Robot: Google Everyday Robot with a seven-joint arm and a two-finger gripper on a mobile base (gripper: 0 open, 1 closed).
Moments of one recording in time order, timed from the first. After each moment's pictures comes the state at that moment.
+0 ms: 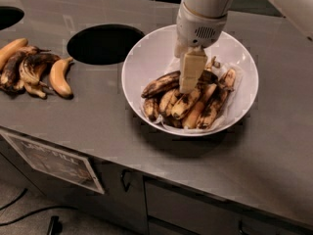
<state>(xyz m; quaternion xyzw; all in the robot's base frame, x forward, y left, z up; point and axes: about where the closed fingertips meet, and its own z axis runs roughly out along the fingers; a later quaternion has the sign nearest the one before) 0.544 -0.063 0.925 -0.72 0.68 0.00 0.10</state>
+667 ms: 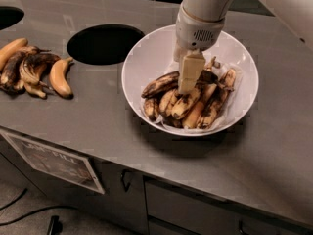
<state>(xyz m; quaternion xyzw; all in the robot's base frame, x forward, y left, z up) 0.549 -0.062 0.914 -0.72 0.68 0.01 0.10</state>
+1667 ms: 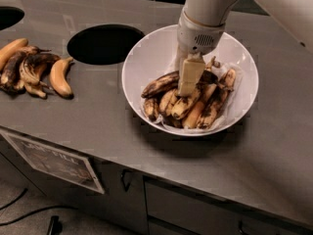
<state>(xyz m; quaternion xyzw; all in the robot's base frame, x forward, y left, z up) 0.549 -0.065 0.904 -0.72 0.69 0.02 0.10</state>
